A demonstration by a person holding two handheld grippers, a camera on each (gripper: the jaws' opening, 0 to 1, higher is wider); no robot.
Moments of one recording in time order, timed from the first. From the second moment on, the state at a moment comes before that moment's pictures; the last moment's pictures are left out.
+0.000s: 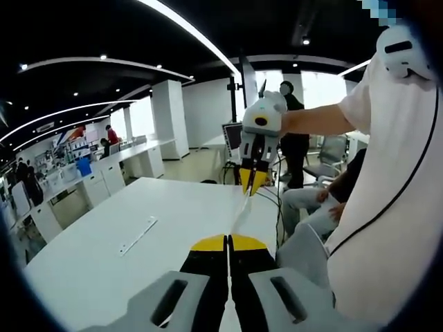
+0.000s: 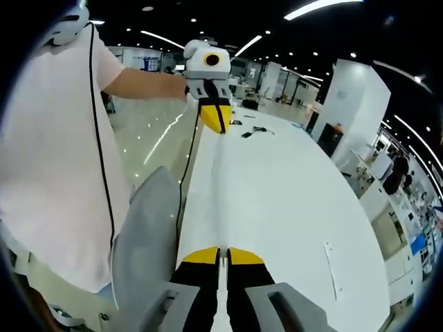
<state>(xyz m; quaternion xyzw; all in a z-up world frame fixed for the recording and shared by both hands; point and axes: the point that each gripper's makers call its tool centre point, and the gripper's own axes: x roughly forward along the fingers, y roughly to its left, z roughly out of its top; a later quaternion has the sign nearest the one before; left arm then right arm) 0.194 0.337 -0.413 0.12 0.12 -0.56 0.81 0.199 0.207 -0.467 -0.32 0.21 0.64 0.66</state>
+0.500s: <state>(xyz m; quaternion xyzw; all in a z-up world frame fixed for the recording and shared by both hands) 0.194 0.336 -0.409 0.12 0.11 -0.56 0.81 0.198 0.208 -0.469 -0.31 0.21 0.64 0.67</state>
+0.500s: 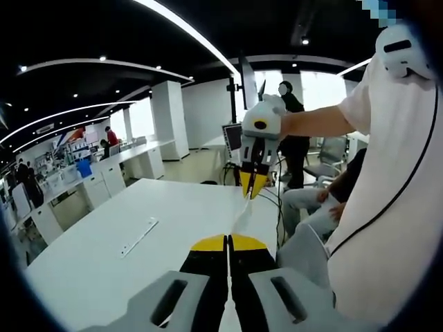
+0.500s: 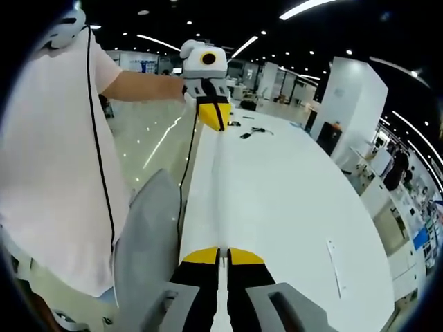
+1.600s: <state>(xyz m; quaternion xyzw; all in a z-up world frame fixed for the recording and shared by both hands) 0.194 0.337 -0.428 0.14 0.13 -0.55 0.81 0.201 0.208 -0.464 -0.33 0.21 0.63 0.67</state>
